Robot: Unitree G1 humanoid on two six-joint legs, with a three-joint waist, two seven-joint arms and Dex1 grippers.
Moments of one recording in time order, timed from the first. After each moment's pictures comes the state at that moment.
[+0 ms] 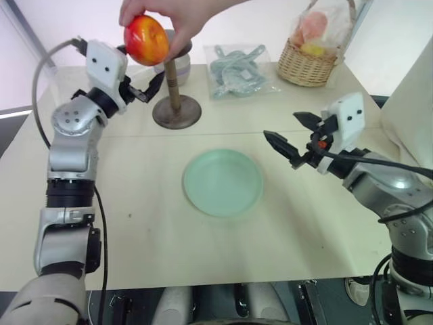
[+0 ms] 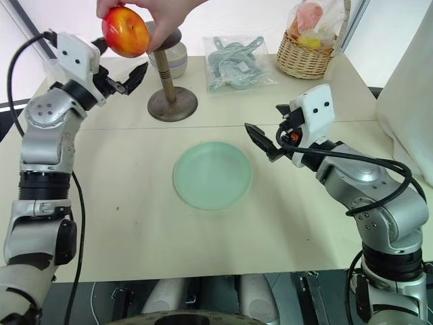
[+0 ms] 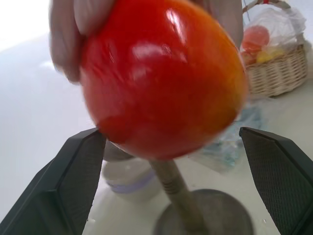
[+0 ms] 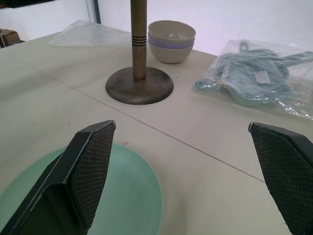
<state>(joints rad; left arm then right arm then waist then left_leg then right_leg) -0.82 0.55 0.11 0.27 -0.21 0.12 -0.56 -0.40 -0.66 -0.18 -0.62 0.78 0.90 0.20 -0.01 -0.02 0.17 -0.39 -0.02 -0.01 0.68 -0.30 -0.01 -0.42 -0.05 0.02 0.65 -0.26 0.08</state>
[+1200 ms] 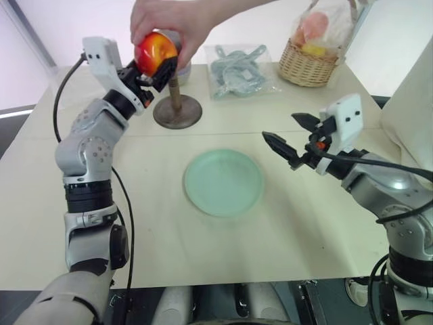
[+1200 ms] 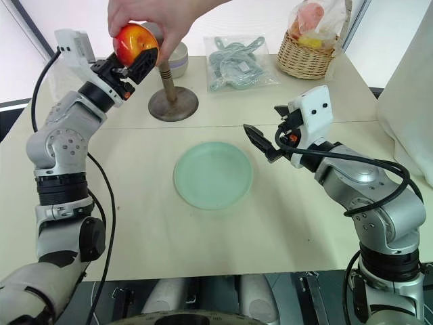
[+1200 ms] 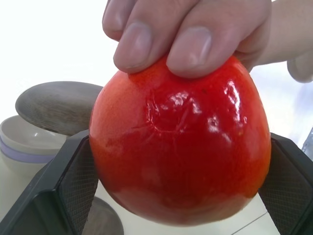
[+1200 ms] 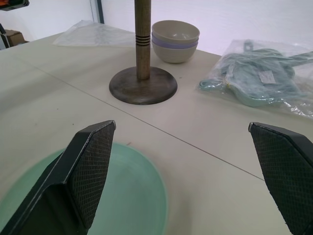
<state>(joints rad) -0.84 0.35 0.28 0.08 -0.58 0.58 -0.41 -0.40 -0.65 -0.18 -0.62 0.77 0.91 0.22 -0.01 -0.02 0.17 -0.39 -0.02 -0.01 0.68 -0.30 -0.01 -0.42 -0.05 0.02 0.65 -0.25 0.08</state>
